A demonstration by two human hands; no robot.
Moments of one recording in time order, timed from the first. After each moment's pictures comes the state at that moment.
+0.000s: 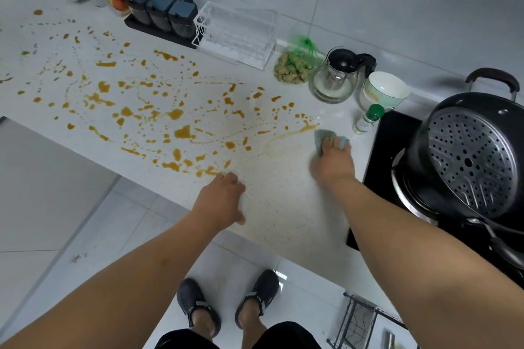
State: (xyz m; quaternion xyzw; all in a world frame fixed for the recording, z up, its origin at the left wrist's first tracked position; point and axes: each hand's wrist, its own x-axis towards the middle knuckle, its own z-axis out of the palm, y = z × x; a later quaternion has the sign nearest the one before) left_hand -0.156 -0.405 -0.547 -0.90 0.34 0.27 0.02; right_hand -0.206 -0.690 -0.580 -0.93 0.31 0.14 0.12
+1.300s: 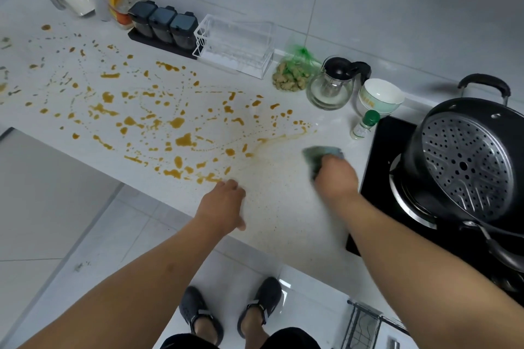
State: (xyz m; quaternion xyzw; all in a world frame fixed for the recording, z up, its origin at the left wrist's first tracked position) left_hand -0.159 -0.409 -0.547 -0.91 0.32 0.27 0.03; right_hand -0.227 -0.685 -0.581 -0.93 0.33 0.05 0.15
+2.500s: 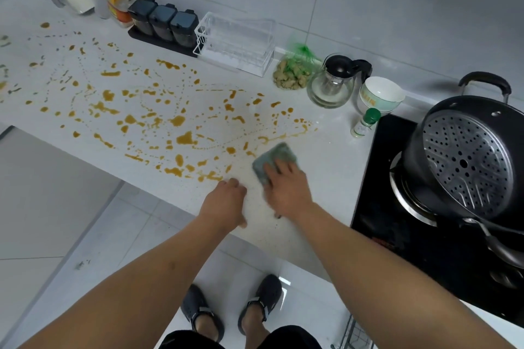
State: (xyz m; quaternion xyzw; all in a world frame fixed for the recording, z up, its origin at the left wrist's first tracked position) left_hand -0.160 -0.414 -0.546 -0.91 0.30 0.29 0.03; right_hand -0.217 -0.587 -0.590 -0.97 0.13 0.08 0.16
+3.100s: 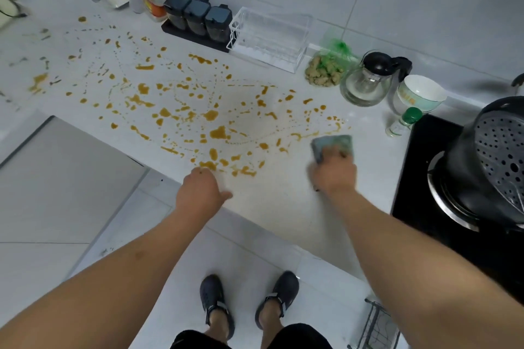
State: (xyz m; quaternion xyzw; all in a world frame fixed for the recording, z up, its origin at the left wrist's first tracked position) left_hand -0.111 -0.313 -0.533 -0.97 0.08 0.24 -0.06; right_hand -0.186 -0.604 -0.574 -0.93 0.32 0.11 0.13
